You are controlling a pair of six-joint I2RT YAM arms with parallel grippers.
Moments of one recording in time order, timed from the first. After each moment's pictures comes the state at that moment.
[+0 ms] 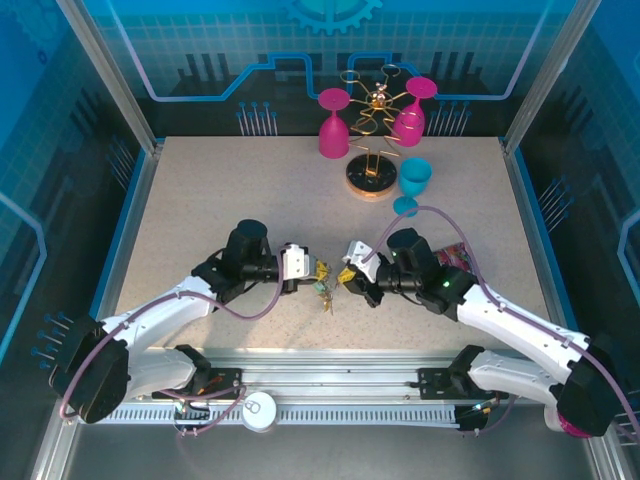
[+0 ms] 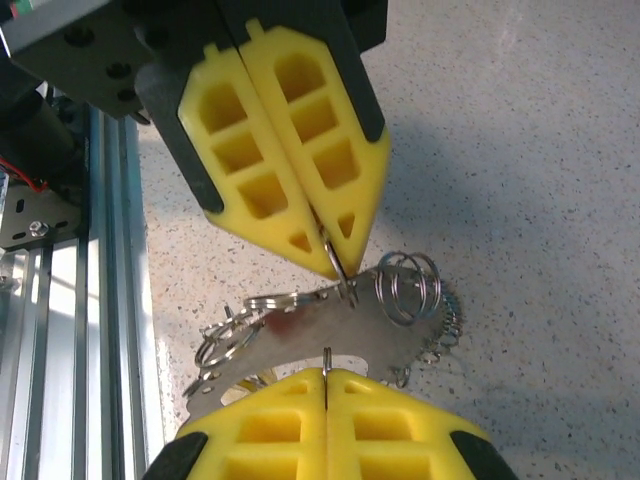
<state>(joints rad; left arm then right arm) -0.57 1.17 0.64 0.05 0.73 0.63 0.74 1.04 0.72 -0.27 -0.41 -0.25</state>
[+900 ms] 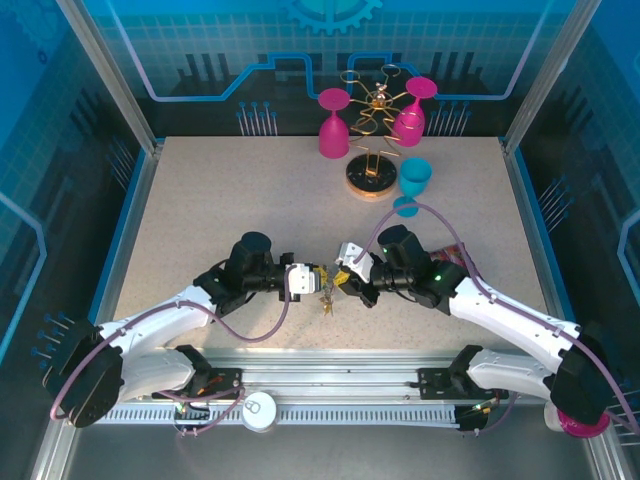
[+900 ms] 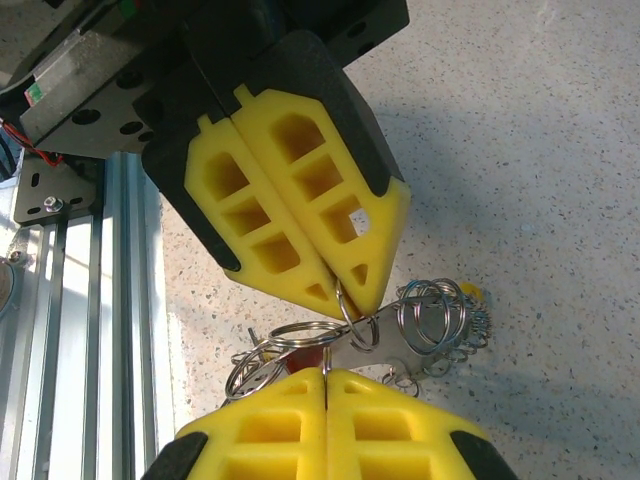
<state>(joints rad) -0.64 1.13 0.57 0.08 0.56 0.78 0.76 1.11 0.76 -0.32 -0.43 -0.28</state>
